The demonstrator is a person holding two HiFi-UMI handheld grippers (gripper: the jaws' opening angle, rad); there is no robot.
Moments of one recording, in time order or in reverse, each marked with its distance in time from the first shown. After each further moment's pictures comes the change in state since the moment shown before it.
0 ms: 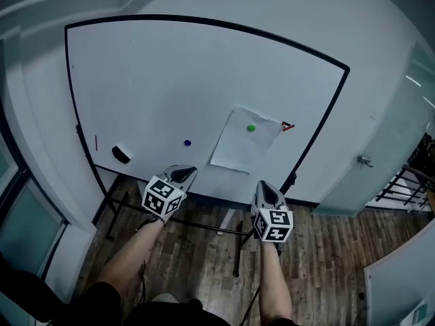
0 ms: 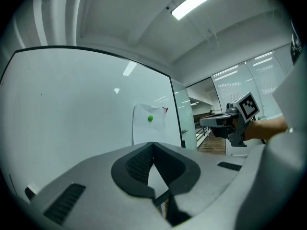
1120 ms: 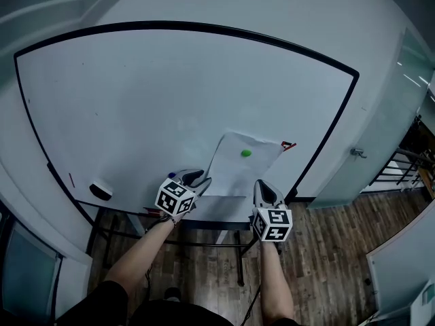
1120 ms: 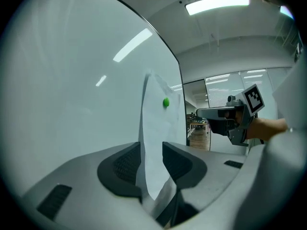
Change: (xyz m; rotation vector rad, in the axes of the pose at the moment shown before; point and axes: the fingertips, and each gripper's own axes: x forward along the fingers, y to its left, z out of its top) left arm 0.180 0.072 -0.028 -0.061 0.053 -0.237; right arm 0.138 -0.049 0.005 0.013 0.008 -0.115
